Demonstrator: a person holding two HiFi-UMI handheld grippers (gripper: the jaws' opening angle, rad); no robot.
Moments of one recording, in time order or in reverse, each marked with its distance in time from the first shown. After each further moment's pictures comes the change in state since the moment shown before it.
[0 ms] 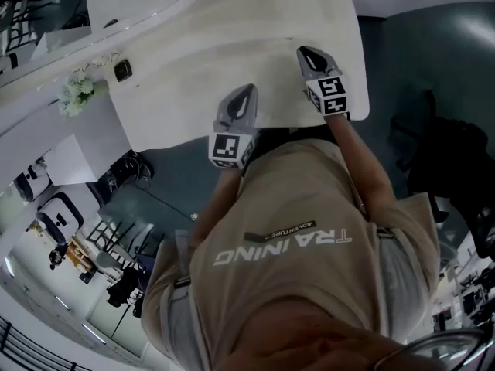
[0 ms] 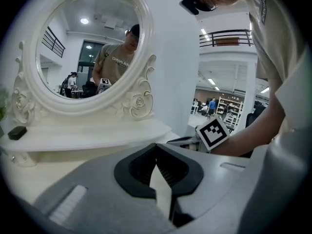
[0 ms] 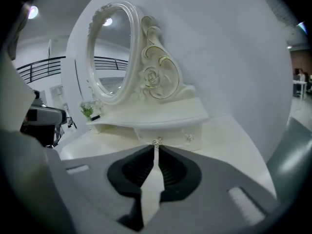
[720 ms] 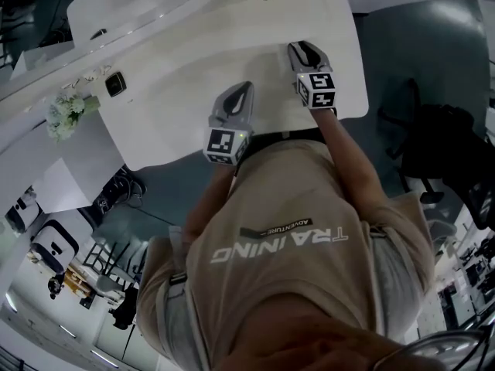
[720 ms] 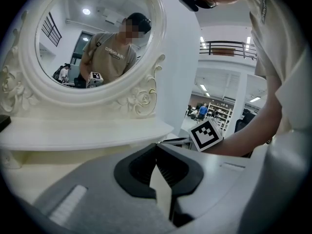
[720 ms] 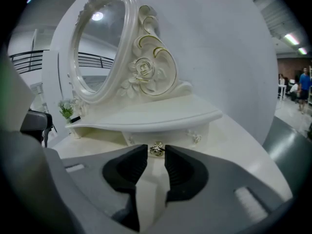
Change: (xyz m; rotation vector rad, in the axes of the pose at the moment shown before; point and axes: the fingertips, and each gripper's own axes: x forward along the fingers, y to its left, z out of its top) left arm 0.005 0.048 -0.008 -0.039 -0.013 -0.142; right arm 0.038 0.005 0.007 0.055 -0.016 -0.196
